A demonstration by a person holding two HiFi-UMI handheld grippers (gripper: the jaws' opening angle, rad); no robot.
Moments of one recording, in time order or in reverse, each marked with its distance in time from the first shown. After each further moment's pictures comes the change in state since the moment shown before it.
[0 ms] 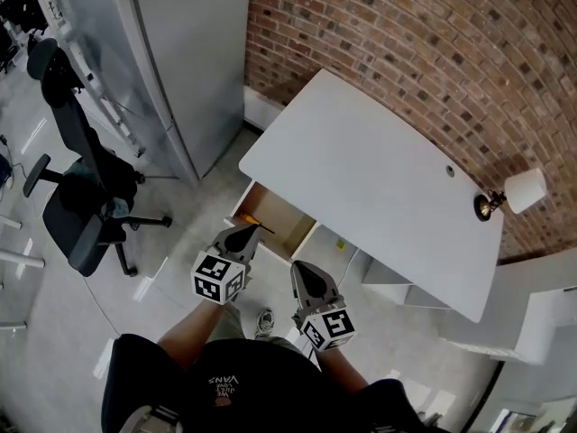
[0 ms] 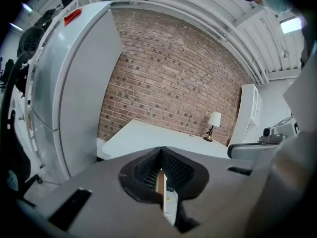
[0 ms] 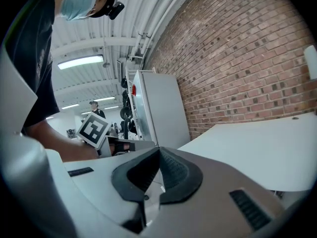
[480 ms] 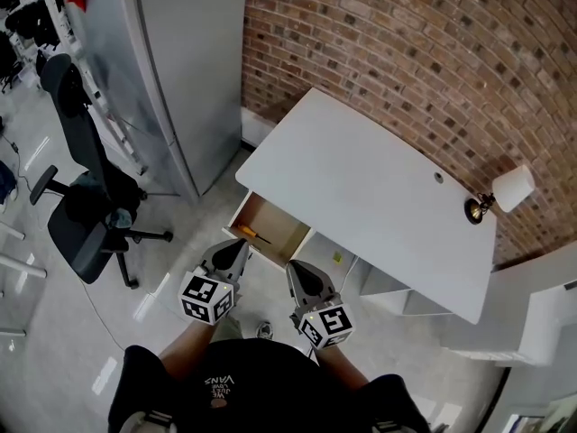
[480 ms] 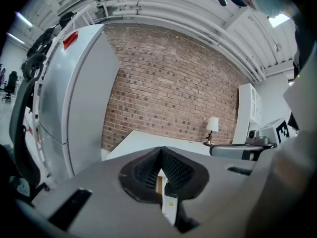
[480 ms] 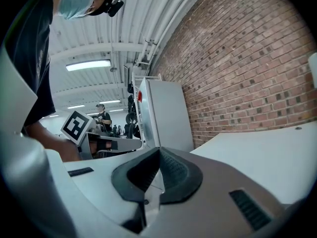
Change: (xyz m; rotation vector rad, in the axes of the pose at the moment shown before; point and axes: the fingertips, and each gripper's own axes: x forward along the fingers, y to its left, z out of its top) left arm -0.066 -0.048 0.032 0.058 -0.090 0.047; right arm -0.031 0.013 0.031 -0.047 -0.061 0.042
